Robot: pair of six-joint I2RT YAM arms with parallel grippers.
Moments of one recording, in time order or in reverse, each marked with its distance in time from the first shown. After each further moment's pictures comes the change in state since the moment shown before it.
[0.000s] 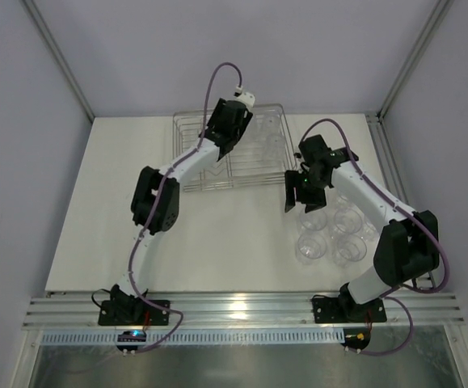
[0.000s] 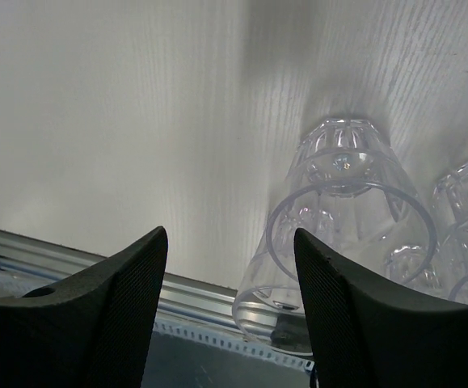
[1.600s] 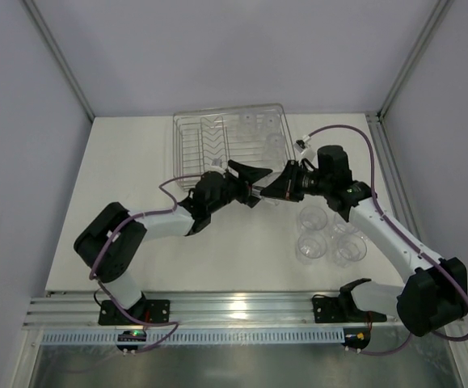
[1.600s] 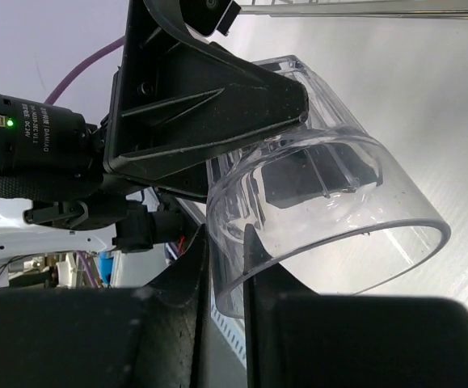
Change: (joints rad) left arm -0.192 -0.659 -1.189 0.782 0.603 -1.987; right arm 0.004 -0.325 -0.346 0.760 -0.529 0.364
